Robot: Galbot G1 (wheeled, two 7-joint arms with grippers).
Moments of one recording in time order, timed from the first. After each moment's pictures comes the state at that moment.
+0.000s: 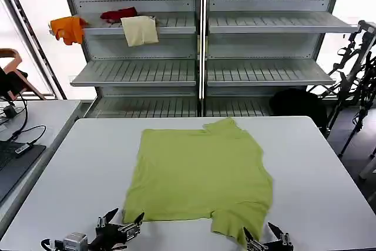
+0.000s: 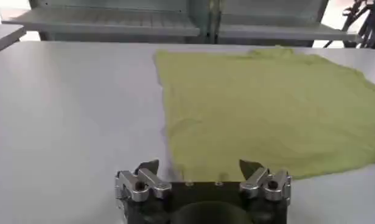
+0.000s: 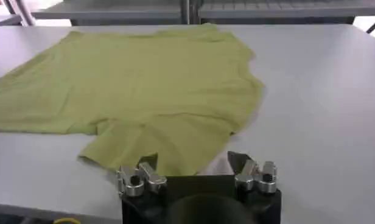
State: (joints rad) left arm 1.79 -1.08 -0.54 -2.34 -0.54 0.58 -0.16; right arm -1.93 1.23 0.52 2.45 0.29 -0.58 0.10
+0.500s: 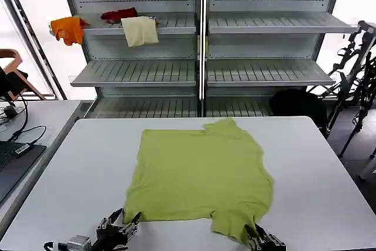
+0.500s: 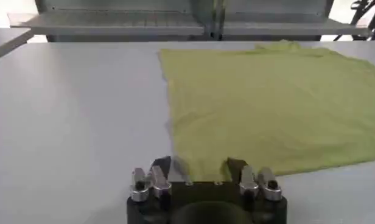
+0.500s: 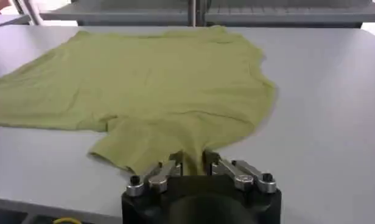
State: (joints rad) left arm 1.79 -1.08 -0.52 -2.33 -0.49 0.57 -0.16; right arm -1.93 1.24 0.49 2.43 0.27 -0.58 0.10
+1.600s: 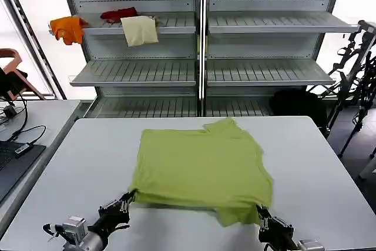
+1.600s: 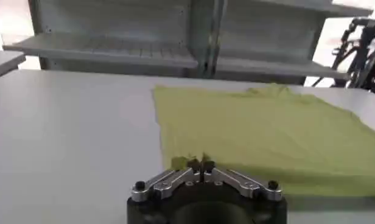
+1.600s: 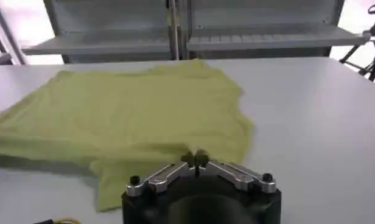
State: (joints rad) left arm 1.59 -1.16 -0.57 -2.29 -0.58 0.57 -0.08; right arm -1.72 1.33 0.56 2.42 0.29 -0.58 0.09
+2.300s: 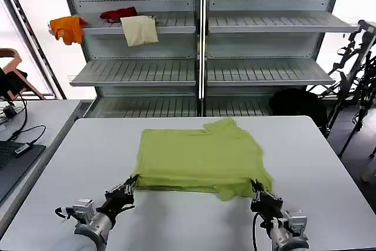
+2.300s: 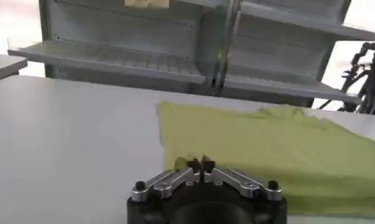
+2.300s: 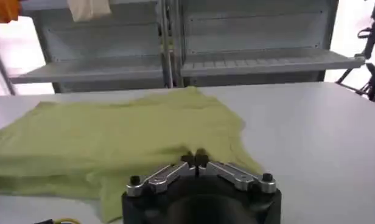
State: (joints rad) left arm 1.45 -1.25 -0.53 -2.17 -0.49 0.58 -0.06; right arm -1.46 1.39 0.48 2.24 0.22 -0.58 0.09
